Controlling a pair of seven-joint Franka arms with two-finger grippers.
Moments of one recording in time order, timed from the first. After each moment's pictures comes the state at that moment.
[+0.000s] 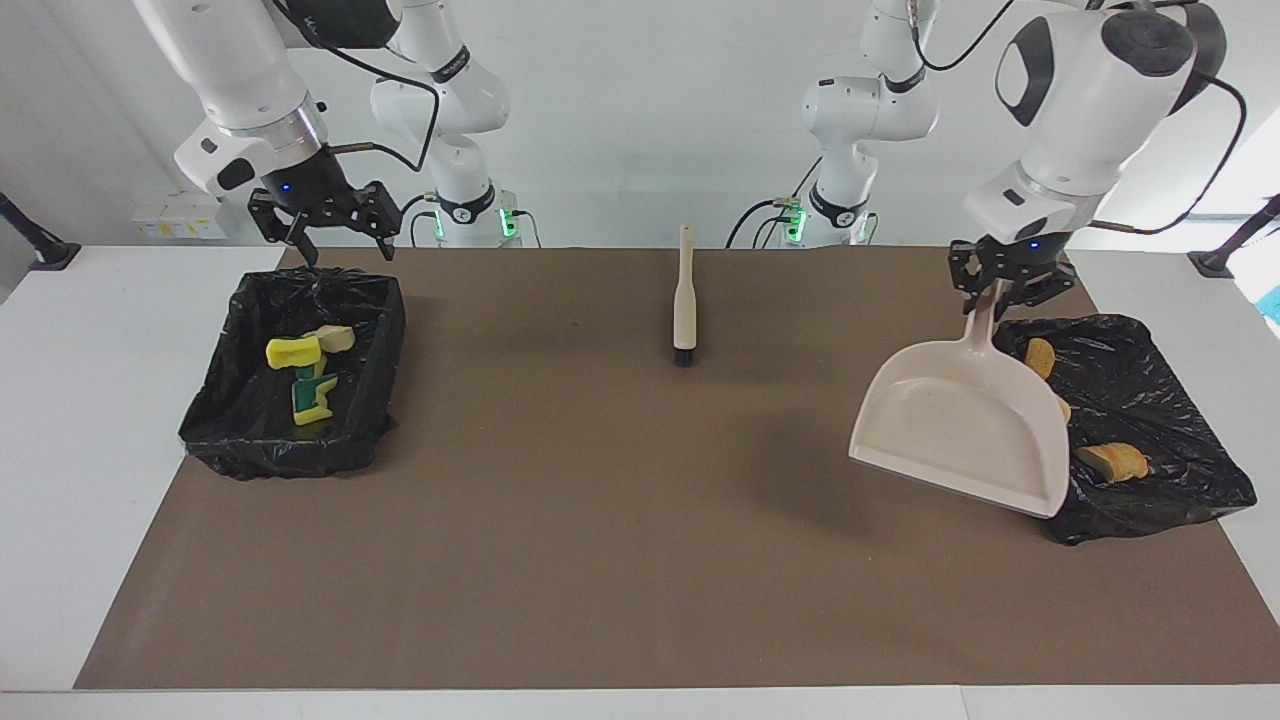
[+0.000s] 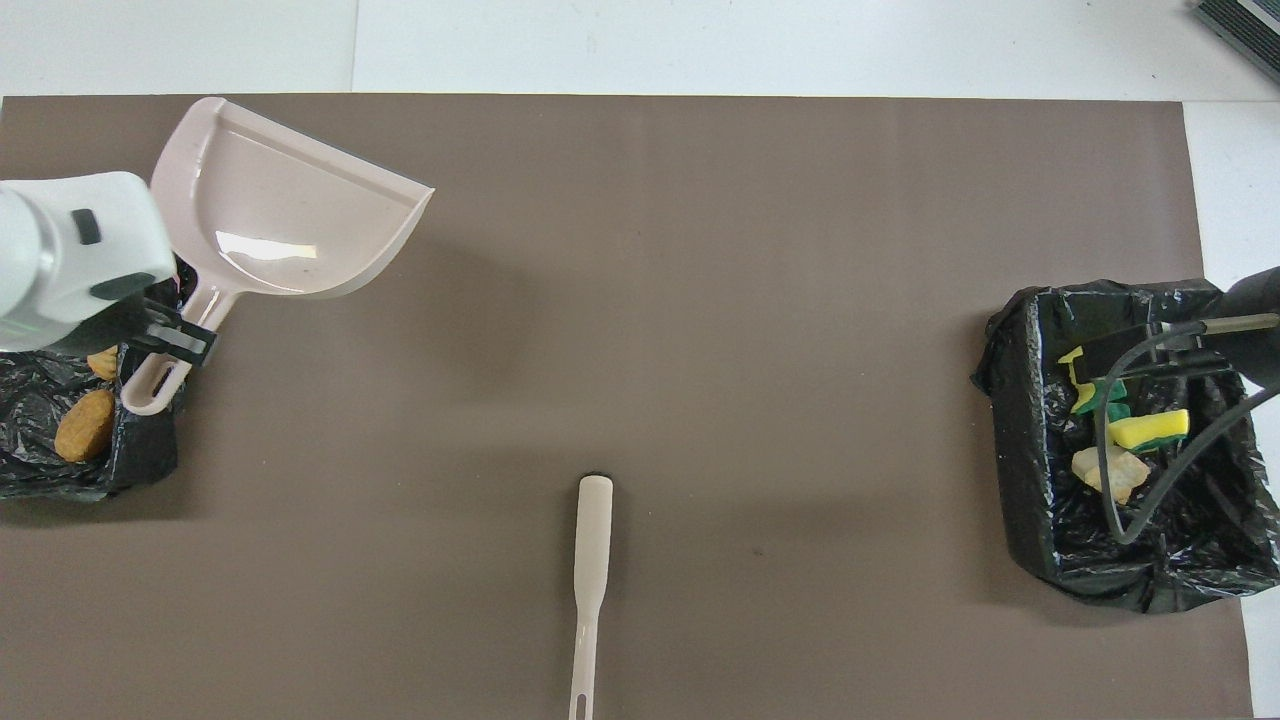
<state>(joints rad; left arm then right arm) -0.22 0.00 0.03 -1.69 0.04 1.68 0.25 0.02 -0.06 -0.02 -1.63 0.03 1.54 -0.03</state>
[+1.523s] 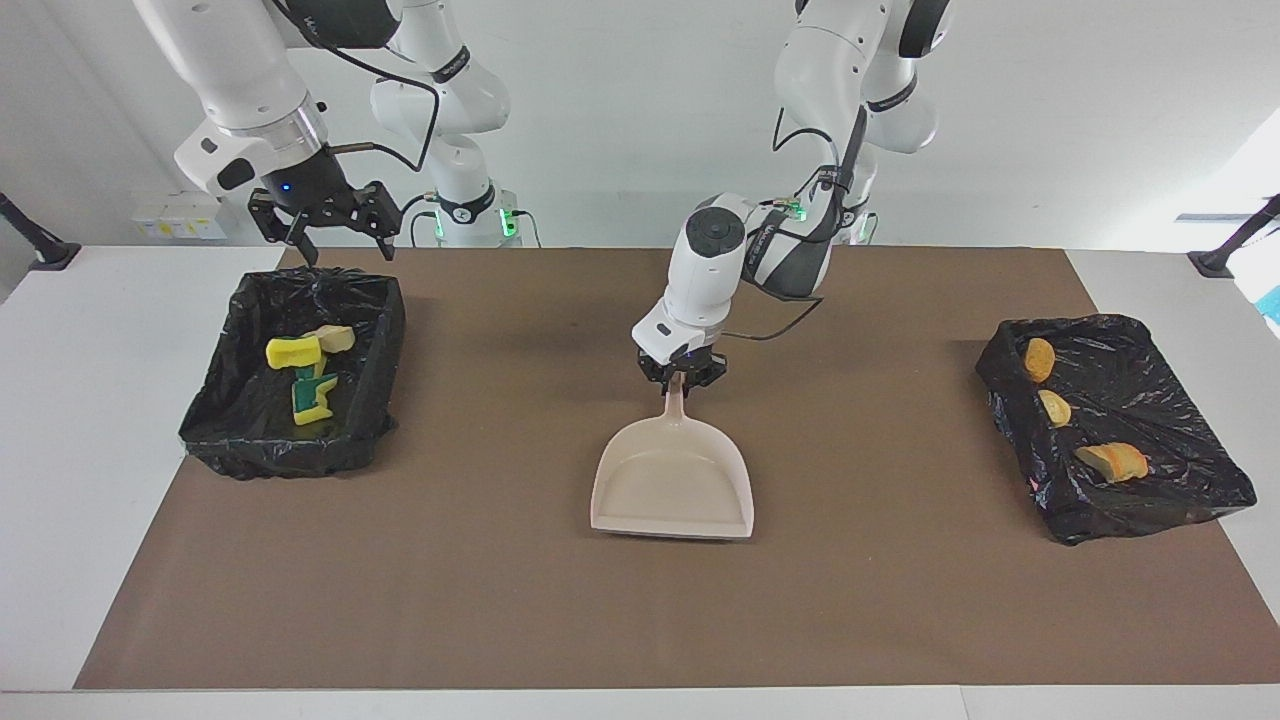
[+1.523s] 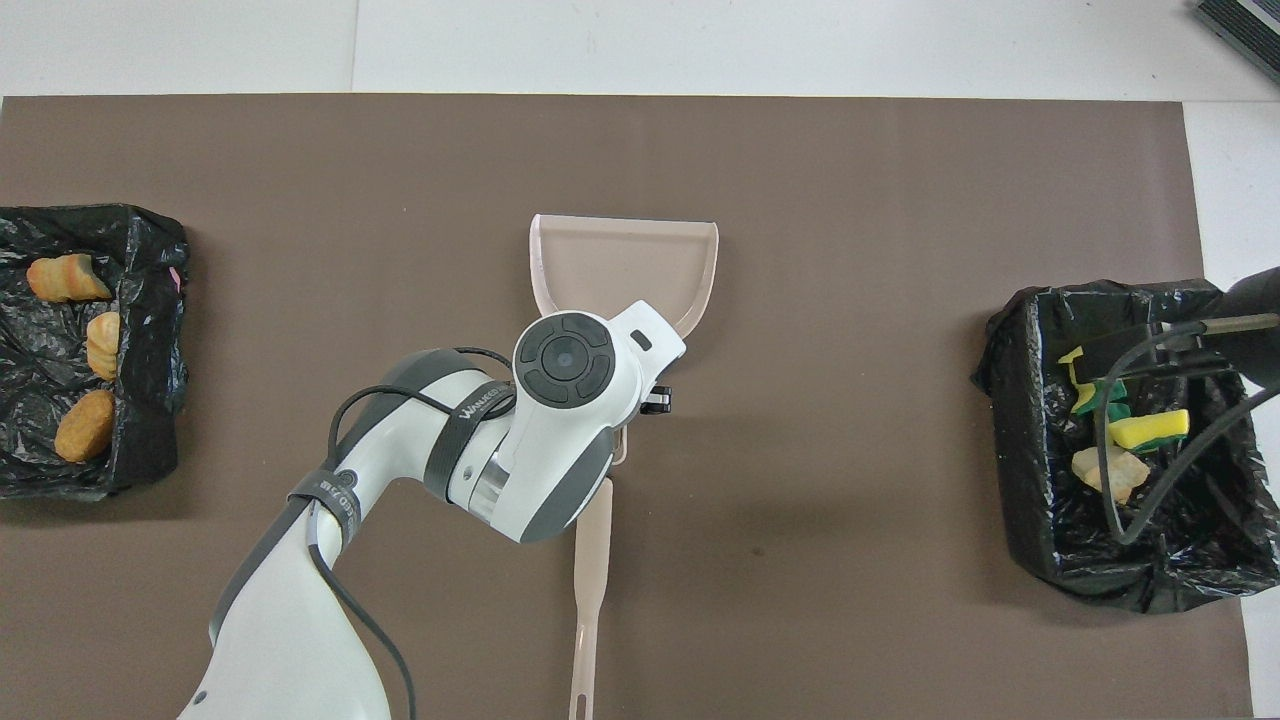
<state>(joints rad) -0.71 0.36 0.03 -1.82 -0.11 2.25 -0.53 0.02 -0.06 -0.02 -1.63 0.03 1.54 -0.03</state>
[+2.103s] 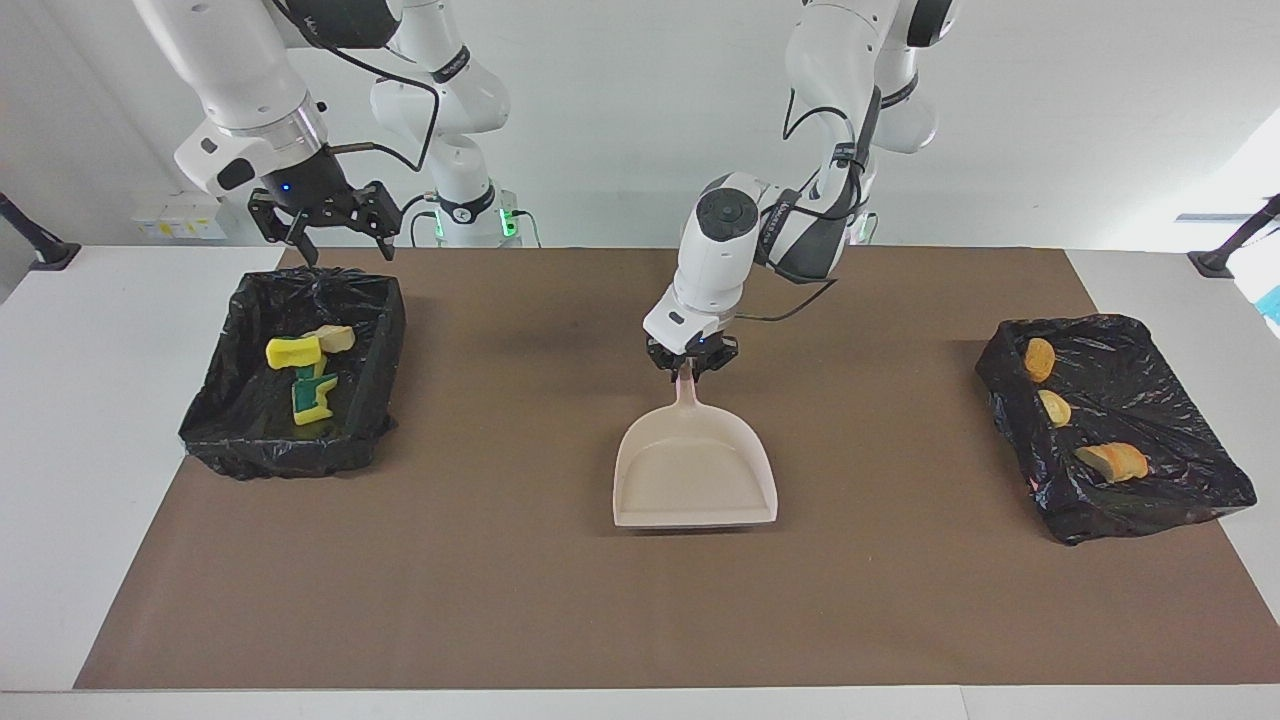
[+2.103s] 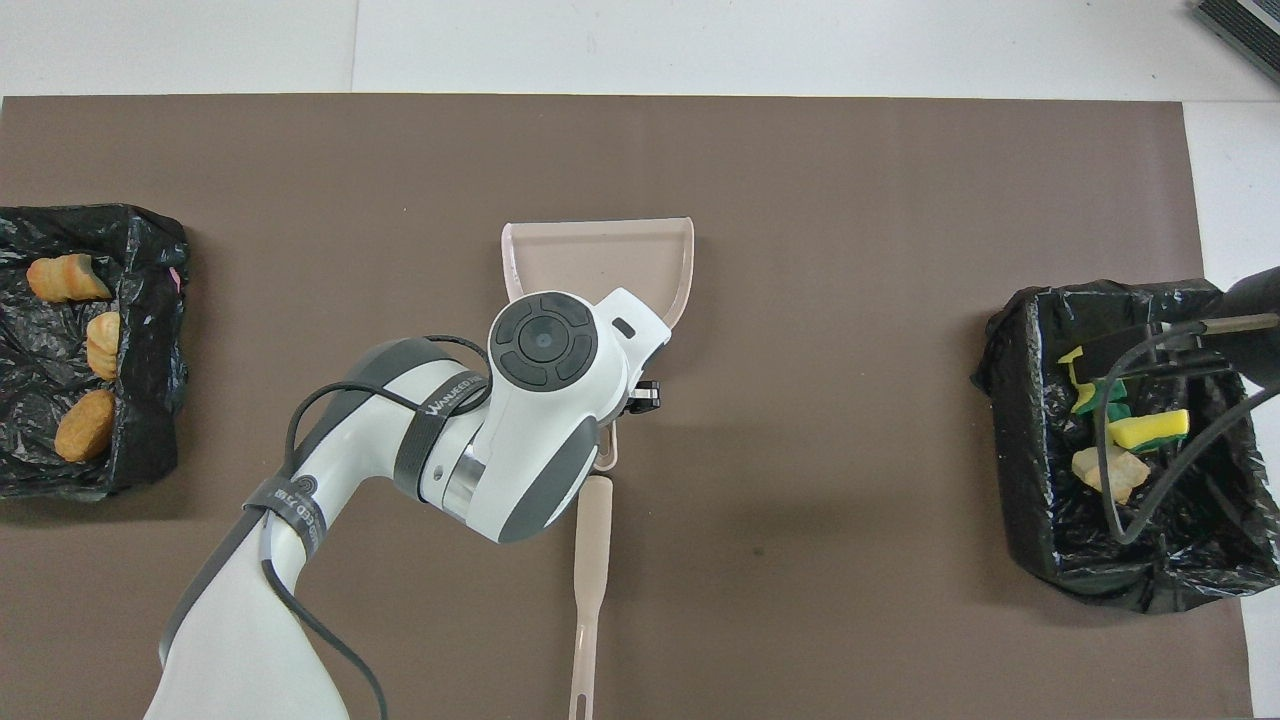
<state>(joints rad) -0.71 0.31 0.05 -1.81 -0.12 2.14 -0.56 0.02 -0.06 -0.02 -1.63 0.03 1.54 -0.03</state>
